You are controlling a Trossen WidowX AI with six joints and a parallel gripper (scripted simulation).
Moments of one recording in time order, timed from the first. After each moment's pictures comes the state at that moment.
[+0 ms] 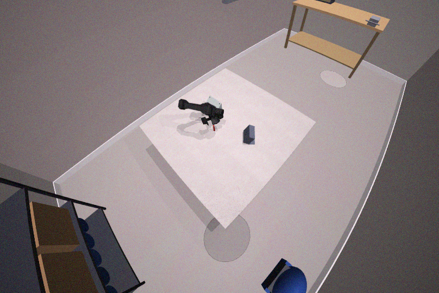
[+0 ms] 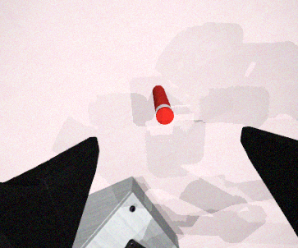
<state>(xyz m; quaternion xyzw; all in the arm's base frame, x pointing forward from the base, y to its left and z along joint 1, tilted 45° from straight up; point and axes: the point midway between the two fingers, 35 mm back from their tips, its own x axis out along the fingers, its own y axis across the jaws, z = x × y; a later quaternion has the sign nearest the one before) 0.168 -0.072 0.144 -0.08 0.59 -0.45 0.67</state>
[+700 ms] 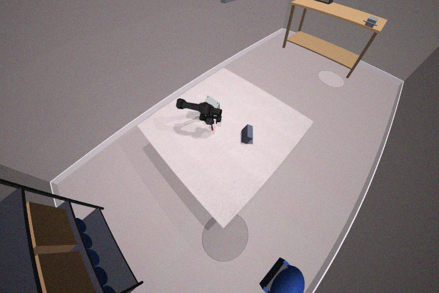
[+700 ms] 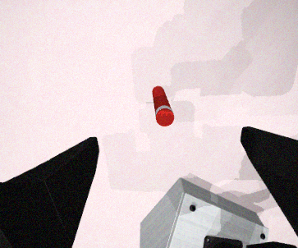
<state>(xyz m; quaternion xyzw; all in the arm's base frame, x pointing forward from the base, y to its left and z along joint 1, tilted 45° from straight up) 0.167 -0.075 0.141 0.10 0.45 -0.59 0.66</state>
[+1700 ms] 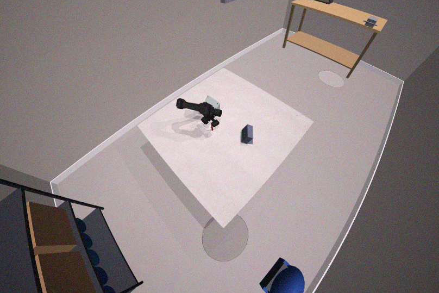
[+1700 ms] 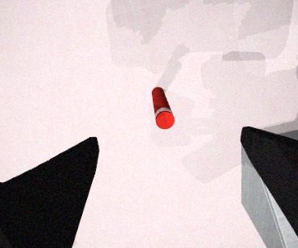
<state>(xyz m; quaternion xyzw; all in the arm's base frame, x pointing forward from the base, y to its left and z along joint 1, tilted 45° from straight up) 0.167 -0.078 0.137 0.34 0.19 -0.72 0.58</state>
